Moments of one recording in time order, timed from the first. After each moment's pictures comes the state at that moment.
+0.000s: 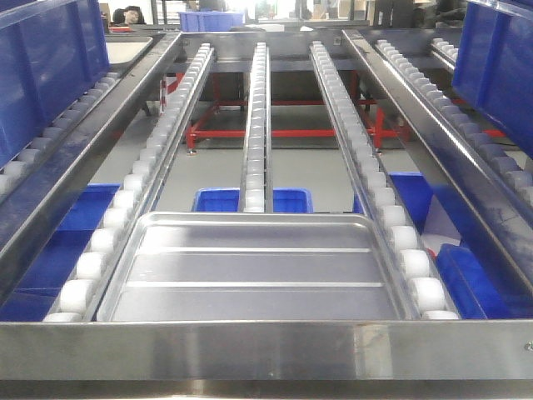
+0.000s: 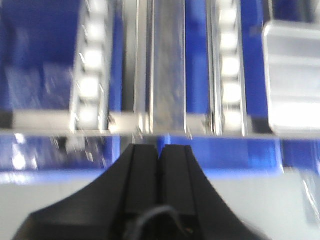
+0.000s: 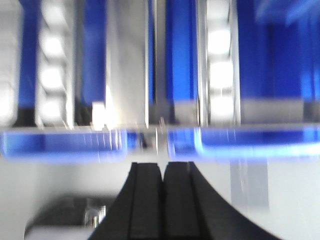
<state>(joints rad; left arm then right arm) -0.11 0.70 -0.54 -0.13 0.77 0.02 0.04 0.81 -0.49 0.00 0.73 0.19</state>
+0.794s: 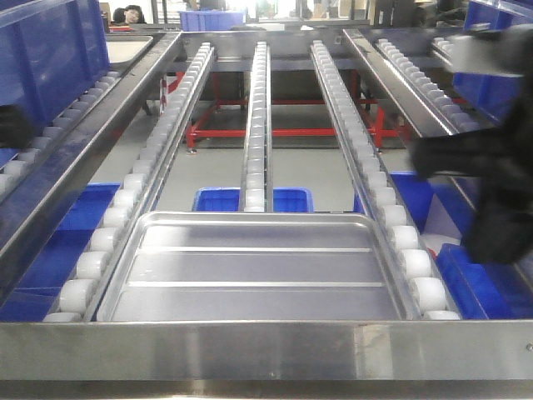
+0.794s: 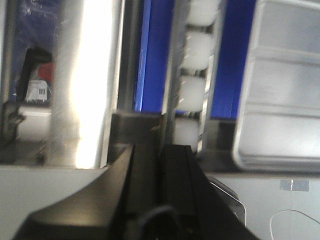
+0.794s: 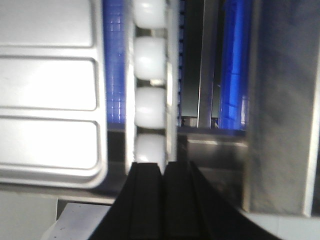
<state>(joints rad) -0.53 1.26 -0.72 0.15 0.59 -0.60 0.44 1.40 -0.76 -0.15 0.55 0.64</state>
